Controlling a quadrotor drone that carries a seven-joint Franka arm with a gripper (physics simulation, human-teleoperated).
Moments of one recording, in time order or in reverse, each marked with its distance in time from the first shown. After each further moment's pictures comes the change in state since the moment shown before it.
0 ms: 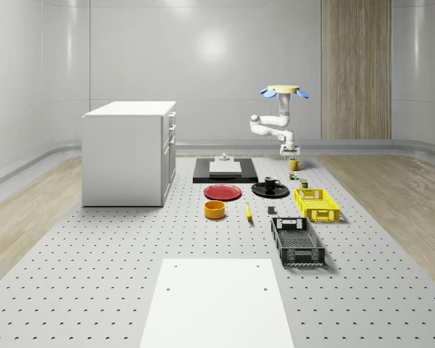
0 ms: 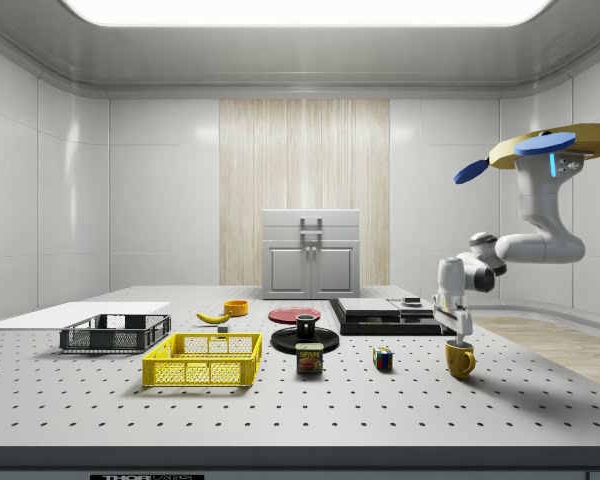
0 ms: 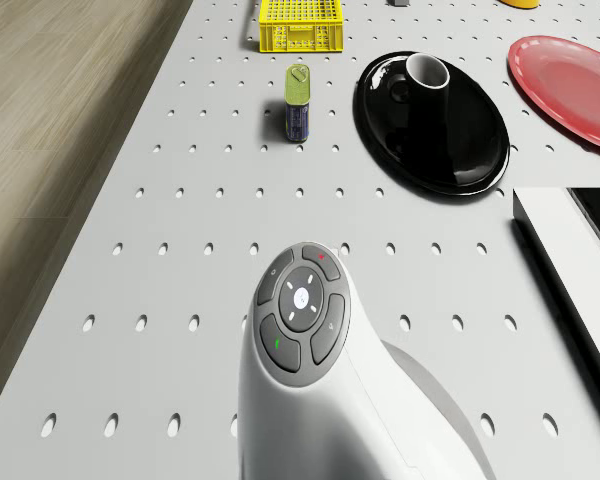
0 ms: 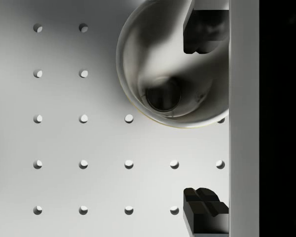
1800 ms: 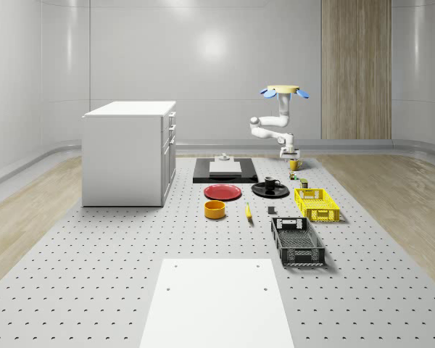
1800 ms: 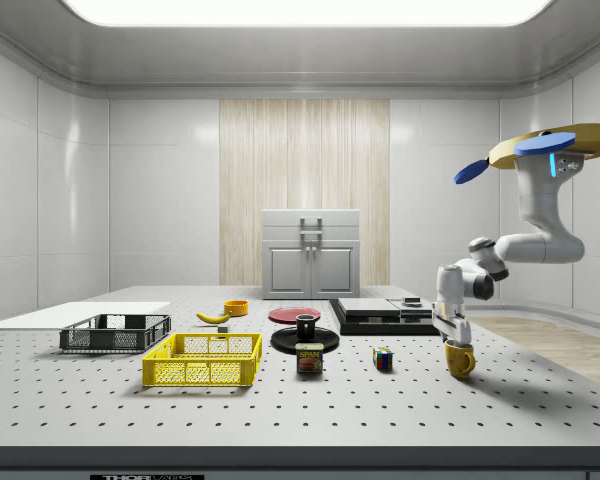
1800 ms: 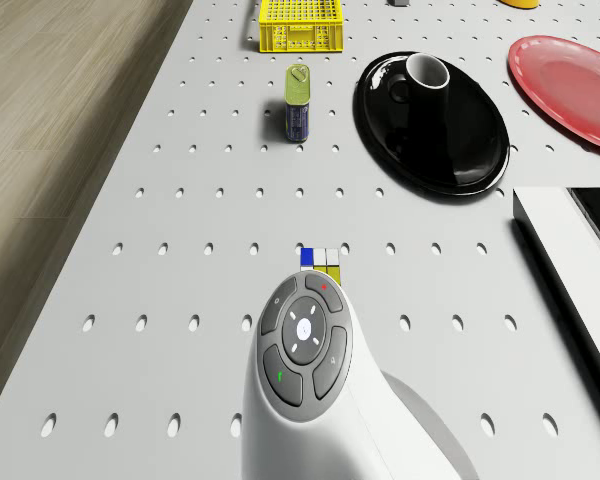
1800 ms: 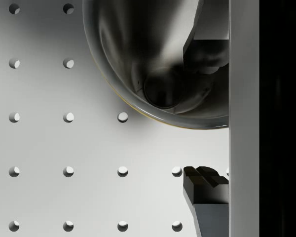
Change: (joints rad) arm 0.000 0.053 -0.072 0.040 -0.082 -0.010 -0.023
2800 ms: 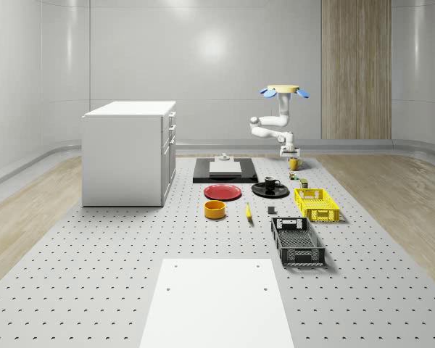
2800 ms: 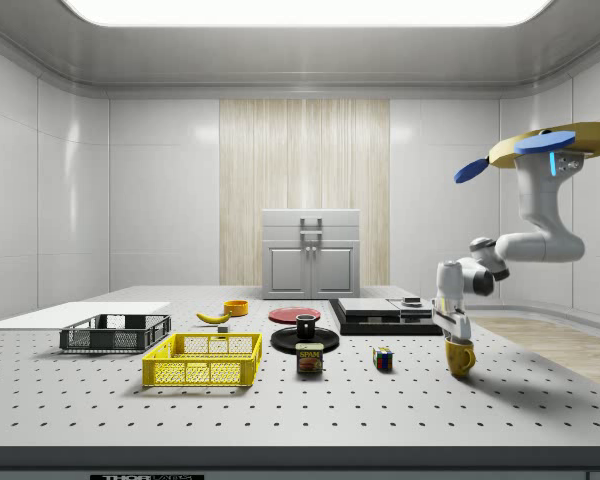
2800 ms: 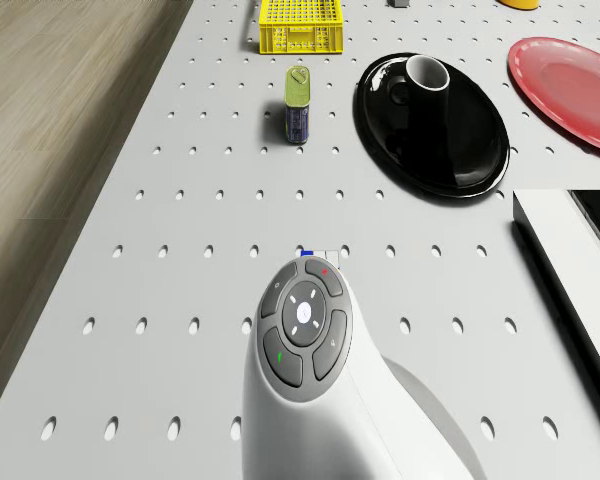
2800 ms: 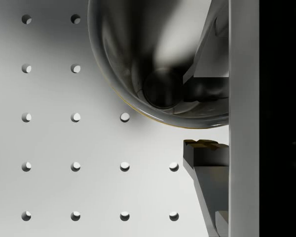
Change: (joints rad) arm 0.019 0.013 0.045 -0.023 0.037 -0.038 -0.006
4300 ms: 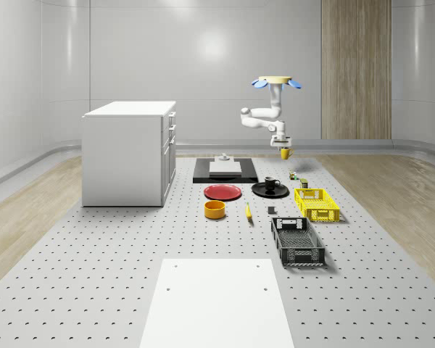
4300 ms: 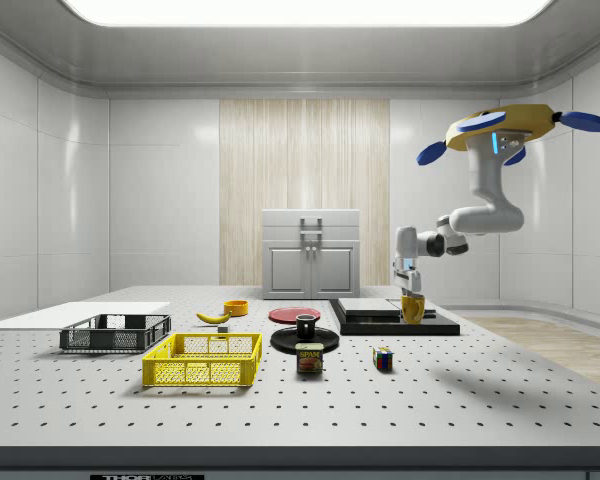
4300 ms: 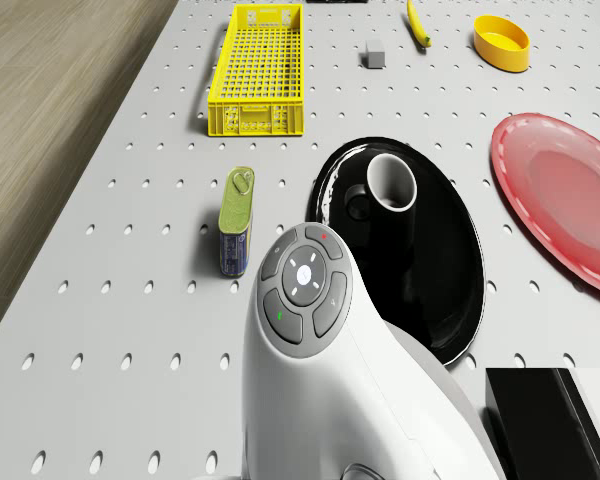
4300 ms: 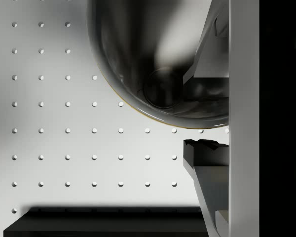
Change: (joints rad) arm 0.010 -0.007 0.067 -0.025 0.064 -0.025 0.004
